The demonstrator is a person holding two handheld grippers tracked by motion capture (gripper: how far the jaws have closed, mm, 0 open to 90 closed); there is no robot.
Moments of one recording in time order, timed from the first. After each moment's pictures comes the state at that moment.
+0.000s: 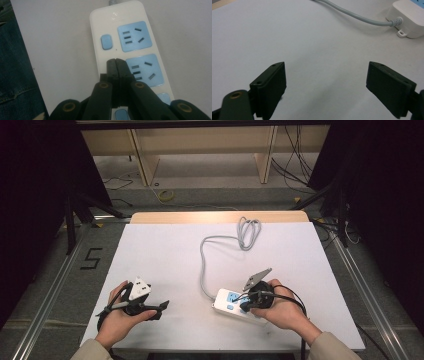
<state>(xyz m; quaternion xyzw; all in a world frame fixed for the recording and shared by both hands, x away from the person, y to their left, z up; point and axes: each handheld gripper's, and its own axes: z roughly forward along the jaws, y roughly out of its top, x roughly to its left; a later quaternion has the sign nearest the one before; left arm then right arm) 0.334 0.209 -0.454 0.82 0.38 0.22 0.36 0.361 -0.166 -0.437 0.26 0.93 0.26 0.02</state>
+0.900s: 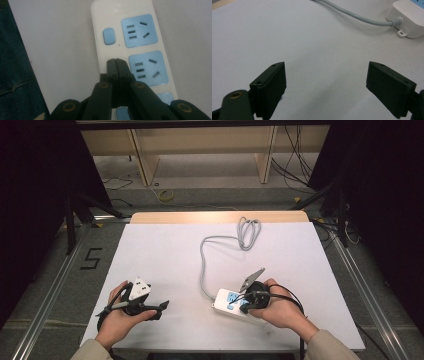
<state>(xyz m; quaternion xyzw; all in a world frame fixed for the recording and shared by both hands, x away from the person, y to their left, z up) 0.333 0.209 -0.454 0.82 0.38 0.22 0.36 0.363 -0.157 -0.437 0.25 0.94 0.22 0.01</state>
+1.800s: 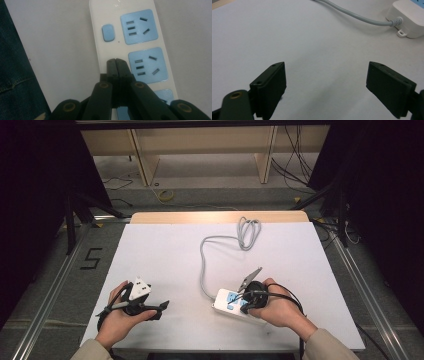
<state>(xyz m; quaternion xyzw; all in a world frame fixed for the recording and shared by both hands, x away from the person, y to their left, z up) 0.333 0.209 -0.454 0.82 0.38 0.22 0.36 0.364 -0.153 -0.435 0.26 0.95 0.20 0.01</state>
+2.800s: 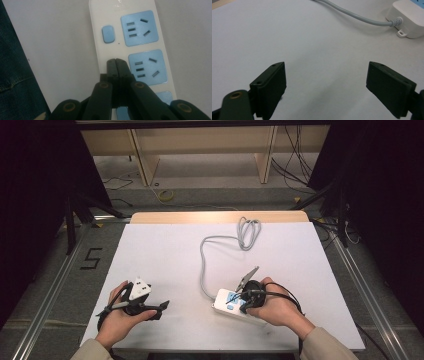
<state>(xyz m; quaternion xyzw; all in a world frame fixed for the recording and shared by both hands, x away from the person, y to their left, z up) 0.334 0.209 -0.454 0.82 0.39 0.22 0.36 0.366 -0.148 -0.433 0.26 0.95 0.18 0.01</state>
